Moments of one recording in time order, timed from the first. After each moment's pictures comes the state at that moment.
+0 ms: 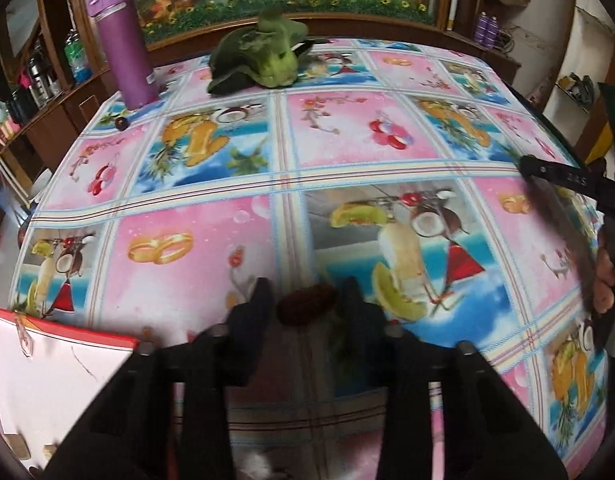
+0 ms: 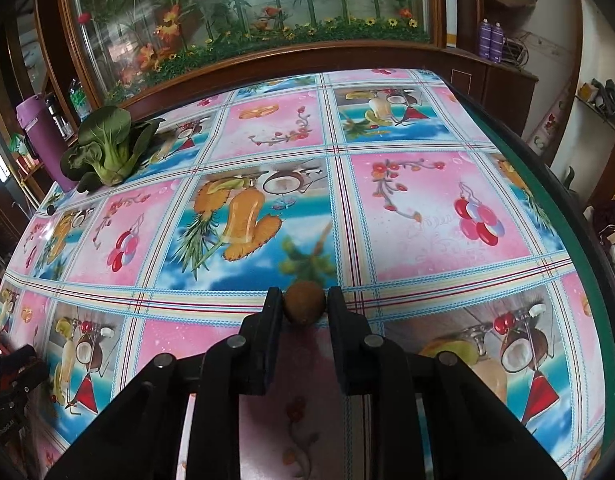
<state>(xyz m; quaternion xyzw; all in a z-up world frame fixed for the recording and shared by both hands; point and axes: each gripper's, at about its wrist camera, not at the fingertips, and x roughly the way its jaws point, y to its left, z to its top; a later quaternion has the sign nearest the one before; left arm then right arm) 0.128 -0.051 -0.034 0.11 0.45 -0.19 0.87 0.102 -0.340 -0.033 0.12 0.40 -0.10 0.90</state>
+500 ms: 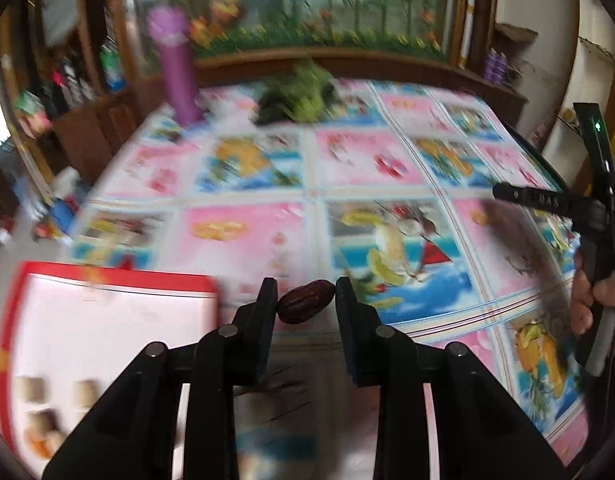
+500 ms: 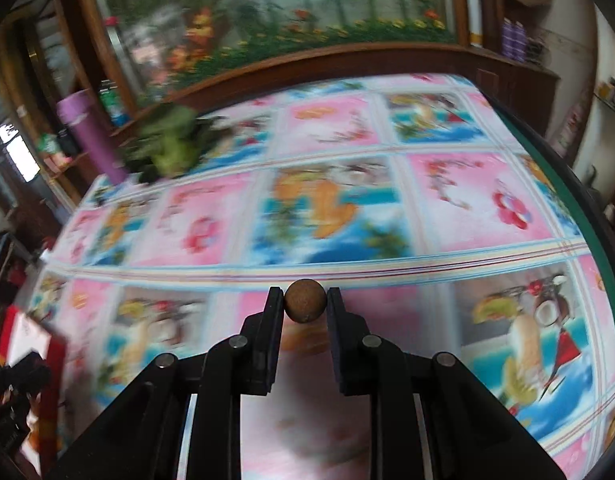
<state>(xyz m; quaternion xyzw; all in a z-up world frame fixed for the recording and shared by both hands) 0.064 -0.009 0.018 0.08 0.38 -0.14 0.91 0.079 -0.287 -0.005 0.13 0.39 -0.03 0.91</state>
